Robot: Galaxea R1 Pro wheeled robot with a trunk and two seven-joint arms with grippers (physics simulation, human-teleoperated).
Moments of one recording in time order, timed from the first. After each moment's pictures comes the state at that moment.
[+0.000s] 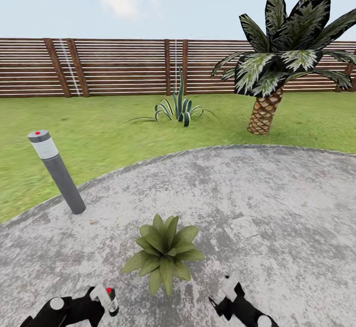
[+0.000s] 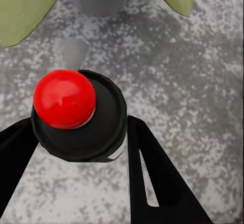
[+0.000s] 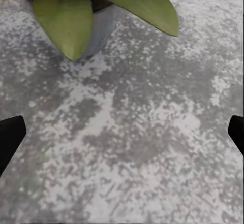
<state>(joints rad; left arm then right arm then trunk) -0.45 0.19 0.25 -0.40 -0.66 -0.20 -0.76 -0.41 -0.05 0.15 -0.34 0.41 -0.41 0.23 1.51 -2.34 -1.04</state>
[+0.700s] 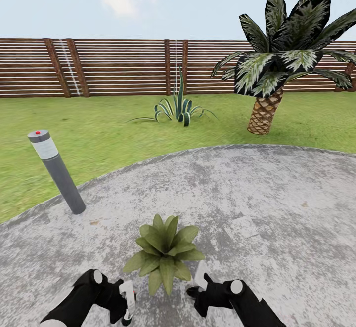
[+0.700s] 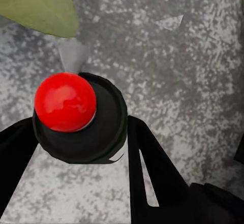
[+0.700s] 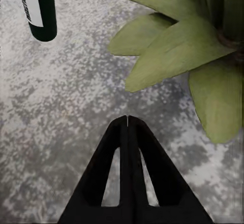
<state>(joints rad) -0.46 0.05 0.03 -0.68 -0.96 0.08 -1.03 -0.42 0.05 0.16 -0.65 0.55 -0.08 0.78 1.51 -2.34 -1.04</state>
